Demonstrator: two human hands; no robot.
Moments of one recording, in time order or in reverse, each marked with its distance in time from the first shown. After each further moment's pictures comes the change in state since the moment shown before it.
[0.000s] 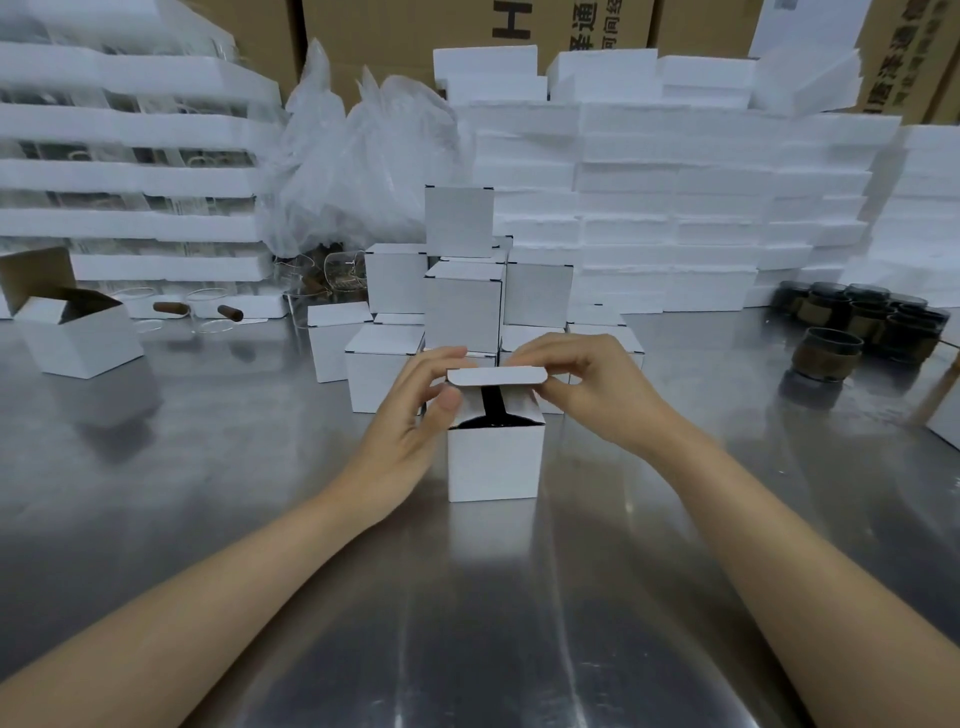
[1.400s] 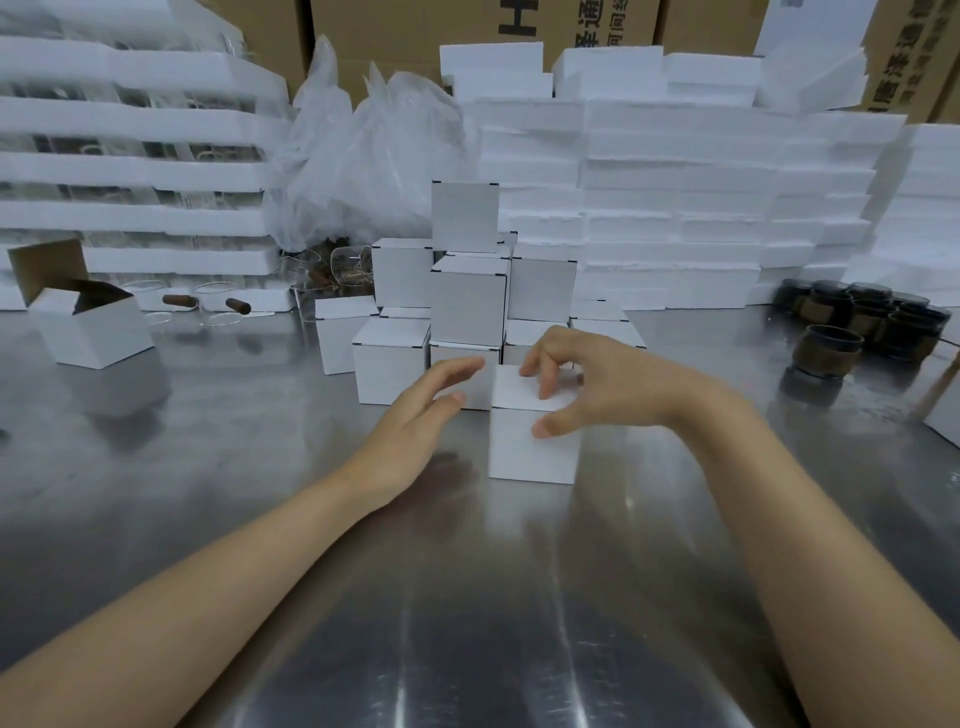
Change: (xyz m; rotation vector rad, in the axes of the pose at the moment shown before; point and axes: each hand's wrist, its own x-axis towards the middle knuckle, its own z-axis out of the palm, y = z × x) left_hand 0.004 -0.016 0.000 -0.085 -0.056 -0.224; right_hand 0.004 -0.020 -0.023 -0.326 -0.373 0.270
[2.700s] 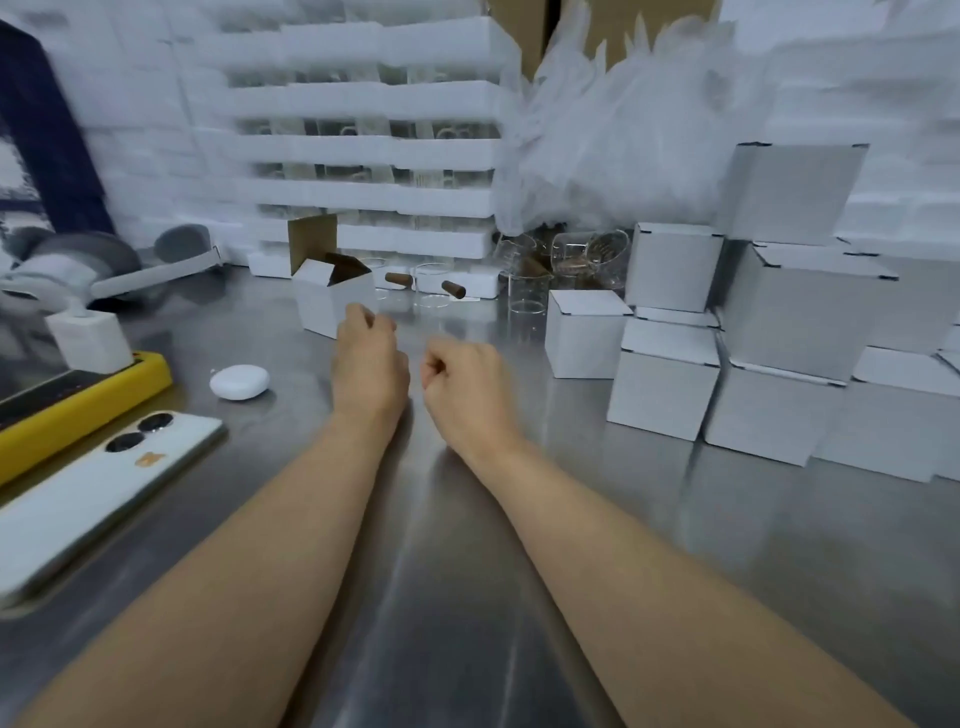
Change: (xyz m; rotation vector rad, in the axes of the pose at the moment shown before) left_hand -0.014 -0.084 -0.238 1.023 0.719 -0.376; right_hand 0.212 -0.174 0.235 0.153 0.439 -0.232
